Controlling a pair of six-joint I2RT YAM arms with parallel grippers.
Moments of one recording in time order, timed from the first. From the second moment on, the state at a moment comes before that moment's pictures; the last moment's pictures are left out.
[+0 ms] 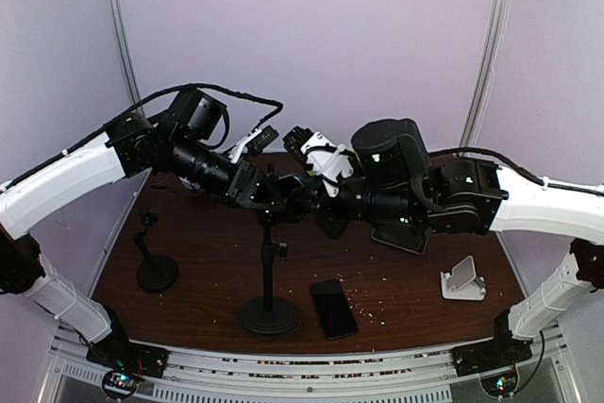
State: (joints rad) left arm -0.82 1.44 1.49 -0.79 0.54 -0.43; right arm 1.26 1.45 1.43 -0.39 0.31 0.00
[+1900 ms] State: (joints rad) left arm -0.81 1.50 1.53 -0.79 0.60 -0.47; right arm 1.25 1.36 1.38 -0.39 0.30 0.03
